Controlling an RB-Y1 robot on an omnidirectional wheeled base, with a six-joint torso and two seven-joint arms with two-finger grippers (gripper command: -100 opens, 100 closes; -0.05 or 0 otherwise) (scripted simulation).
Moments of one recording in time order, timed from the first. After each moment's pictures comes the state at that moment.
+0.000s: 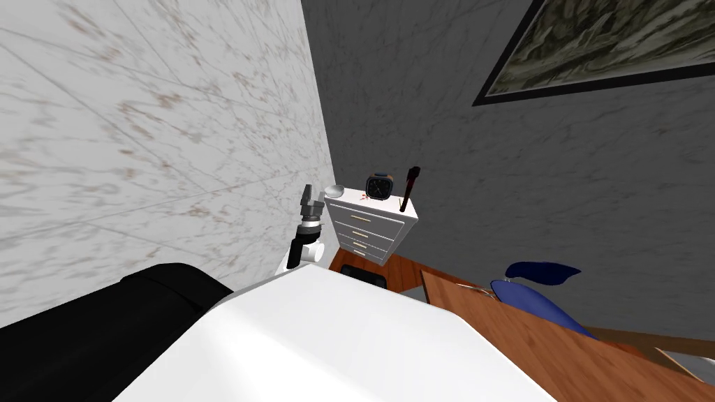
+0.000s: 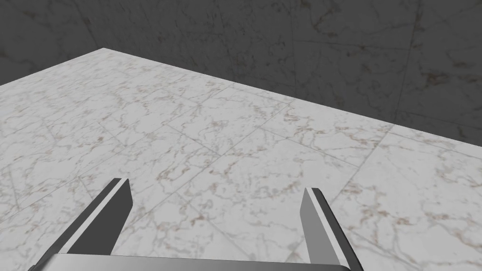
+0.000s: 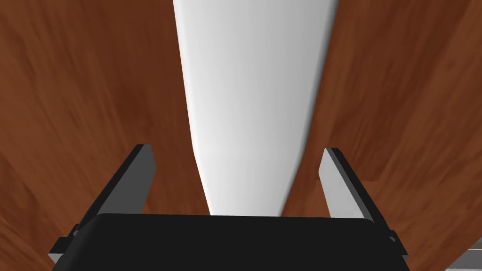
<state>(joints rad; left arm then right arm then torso) 0.46 0.02 -0.01 -2.31 0.01 -0.50 -0.05 0.68 -1.06 0.77 -0.75 0.21 -0.50 0.27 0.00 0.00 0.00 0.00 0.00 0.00</state>
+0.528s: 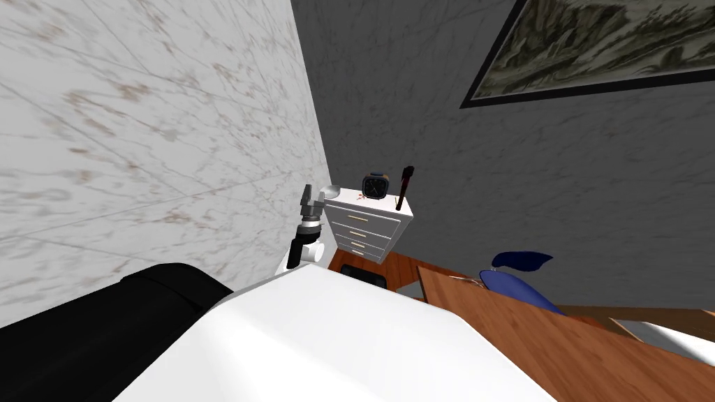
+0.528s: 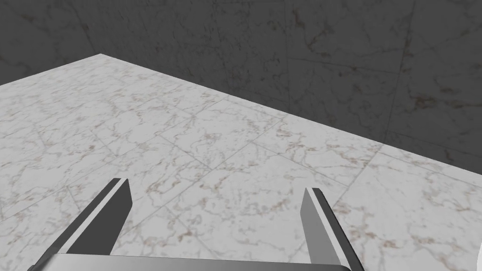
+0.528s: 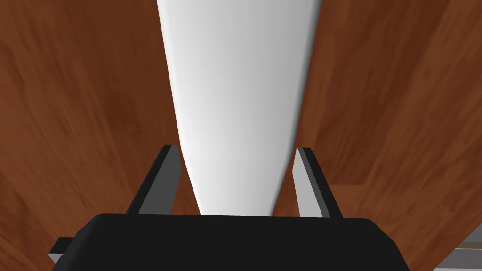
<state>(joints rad) 0.46 0.02 -0.01 -2.31 0.01 -0.50 -0.05 0.63 -1.10 0.81 -0.79 0.25 -0.49 0.22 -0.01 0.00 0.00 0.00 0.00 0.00</state>
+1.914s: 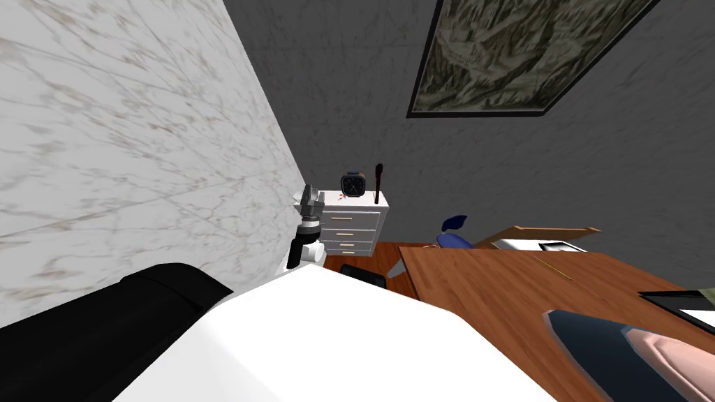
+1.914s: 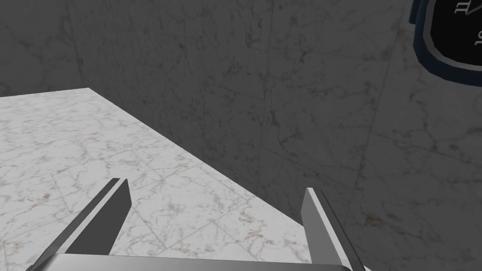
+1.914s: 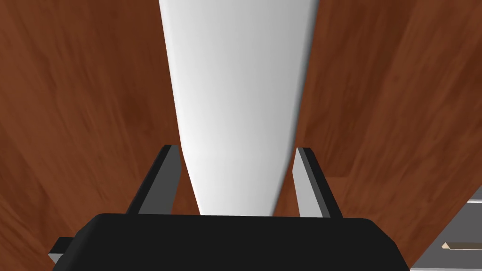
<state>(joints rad) 0.46 0.02 -0.01 -2.31 0.01 -0.50 -0.05 0.19 -1.35 1.16 -1.04 0.60 -0.41 -0.21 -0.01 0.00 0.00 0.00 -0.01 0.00</state>
